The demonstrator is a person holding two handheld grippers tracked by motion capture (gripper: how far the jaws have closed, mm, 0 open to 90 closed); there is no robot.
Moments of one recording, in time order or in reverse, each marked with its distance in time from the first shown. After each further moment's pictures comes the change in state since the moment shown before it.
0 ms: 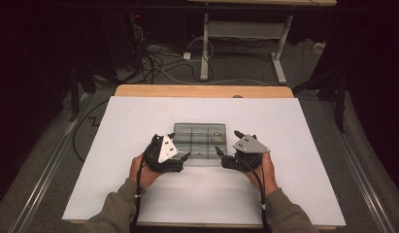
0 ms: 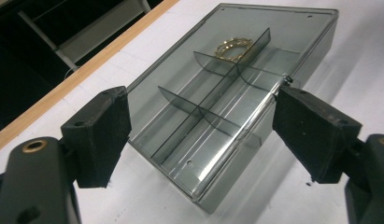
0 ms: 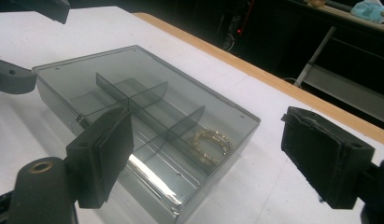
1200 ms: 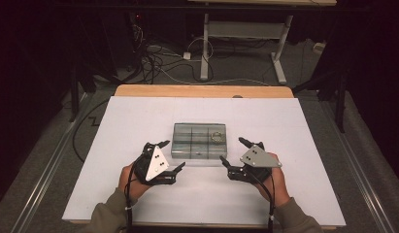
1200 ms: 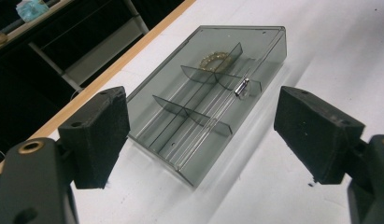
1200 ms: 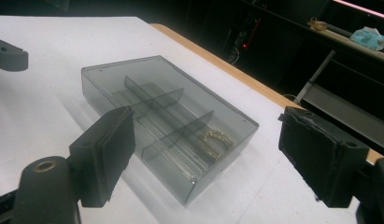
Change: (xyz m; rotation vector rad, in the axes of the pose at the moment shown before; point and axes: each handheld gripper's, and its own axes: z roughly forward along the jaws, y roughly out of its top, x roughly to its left) left arm -0.015 -0.010 -0.044 -0.073 0.000 0.050; right arm 0.011 0.004 -0.044 -0.040 0.023 -0.077
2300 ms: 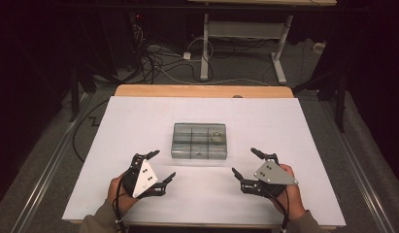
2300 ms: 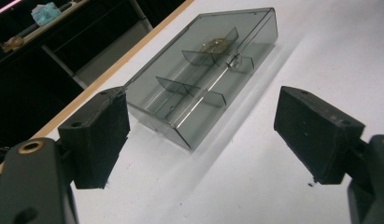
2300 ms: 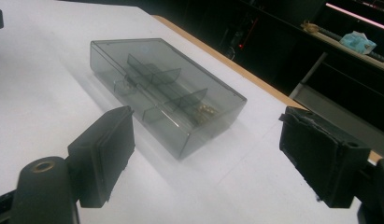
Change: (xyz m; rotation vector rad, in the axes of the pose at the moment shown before) left arm -0.014 -0.028 -0.028 -0.016 0.030 0.005; right arm -0.001 -0.024 -0.039 0.000 -0.016 -0.045
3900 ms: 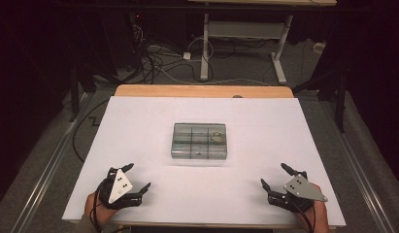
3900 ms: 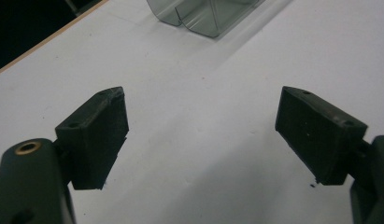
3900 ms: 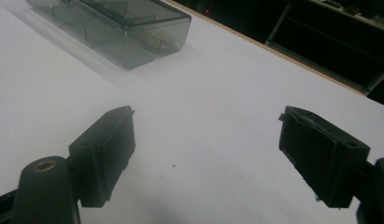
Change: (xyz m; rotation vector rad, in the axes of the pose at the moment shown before) left arm 0.015 -0.066 -0.030 0.151 0.035 -0.120; right arm -0.024 -0.068 -0.044 0.088 -0.127 0.098
